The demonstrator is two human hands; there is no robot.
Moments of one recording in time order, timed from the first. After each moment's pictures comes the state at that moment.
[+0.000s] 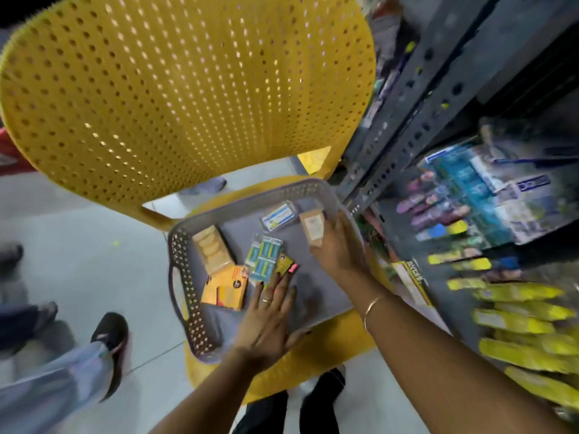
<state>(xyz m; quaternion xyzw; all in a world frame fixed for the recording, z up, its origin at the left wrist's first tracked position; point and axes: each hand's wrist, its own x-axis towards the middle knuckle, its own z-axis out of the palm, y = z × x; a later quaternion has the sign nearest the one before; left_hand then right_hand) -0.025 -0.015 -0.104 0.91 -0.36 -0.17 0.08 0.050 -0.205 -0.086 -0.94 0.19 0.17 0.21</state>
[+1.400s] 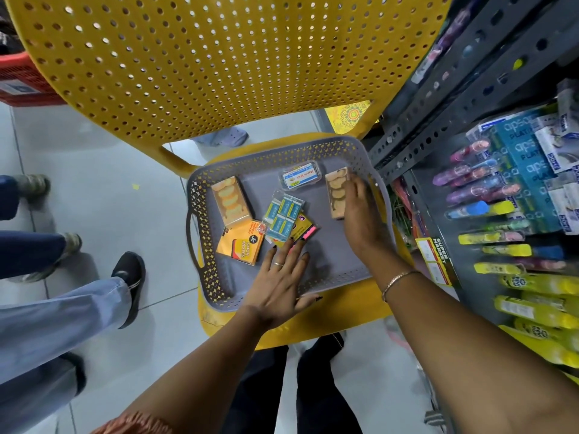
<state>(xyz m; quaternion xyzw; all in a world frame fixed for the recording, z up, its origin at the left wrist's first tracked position) -0.033 -0.010 -0.104 0.92 -0.34 -0.18 0.07 0.042 -0.207 -0.096 -0.98 0.10 0.10 0.17</state>
